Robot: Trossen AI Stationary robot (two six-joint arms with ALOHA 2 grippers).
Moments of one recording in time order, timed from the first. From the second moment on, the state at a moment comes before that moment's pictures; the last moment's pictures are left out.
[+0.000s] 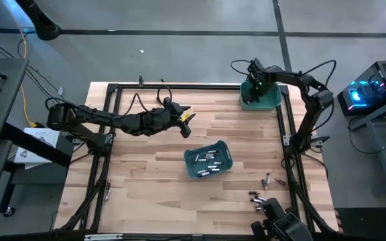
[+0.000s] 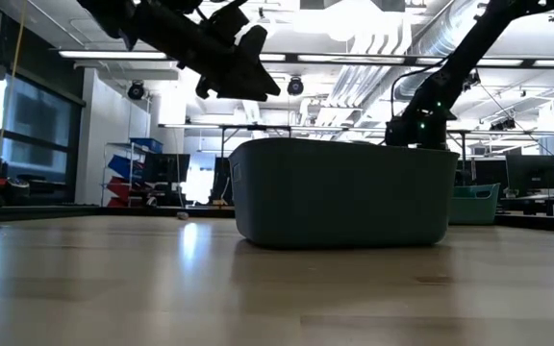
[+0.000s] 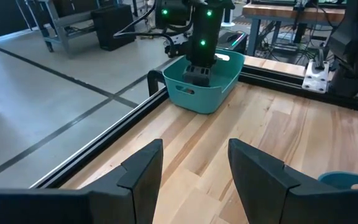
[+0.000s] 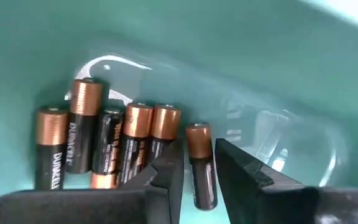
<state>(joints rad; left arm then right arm) 0.08 1.48 0.84 0.34 -0.50 -0.10 -1.07 1.81 1.12 -0.71 0.10 0.11</state>
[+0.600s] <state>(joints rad) 0.27 1.35 0.84 -0.49 -0.69 -0.80 -0.81 1.27 1.09 -0.65 0.09 0.10</state>
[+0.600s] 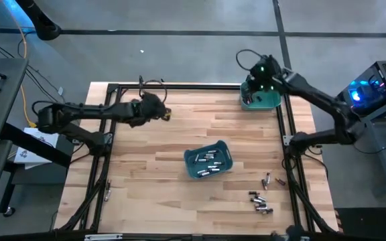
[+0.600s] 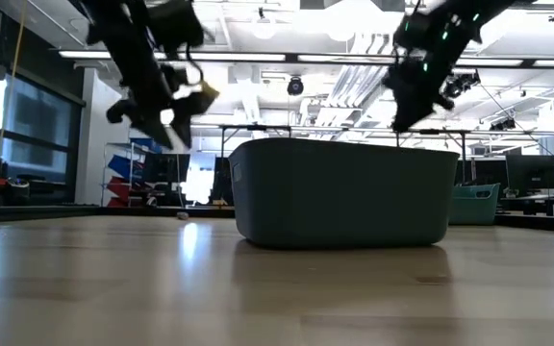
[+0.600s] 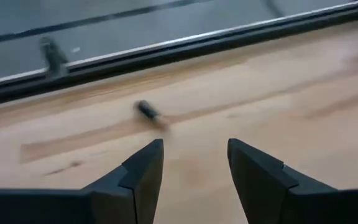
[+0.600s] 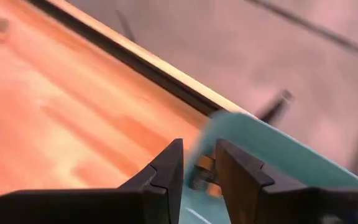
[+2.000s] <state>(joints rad) 0.71 1.96 1.26 -0.73 -0.33 1.22 0.06 0.94 0.52 0.07 0.24 0.31</state>
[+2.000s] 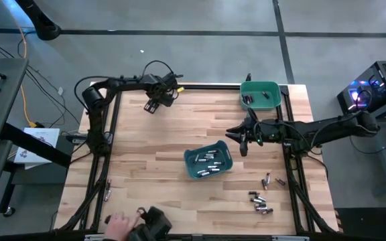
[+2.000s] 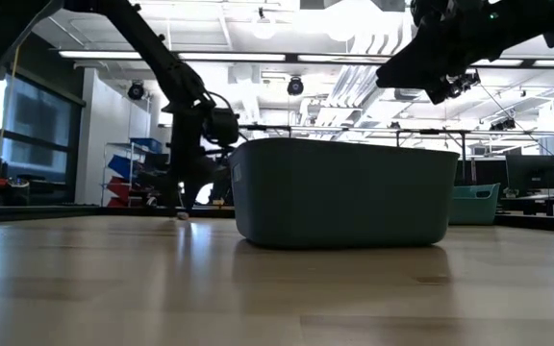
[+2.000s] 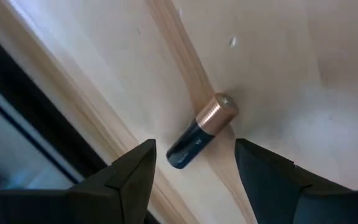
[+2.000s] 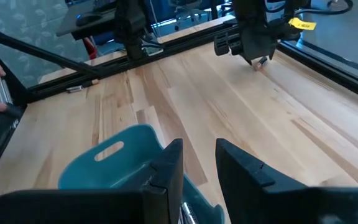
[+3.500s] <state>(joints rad) 0.57 1.78 1.21 -0.19 0.23 0.19 0.31 0.91 0.28 0.47 0.27 0.20</state>
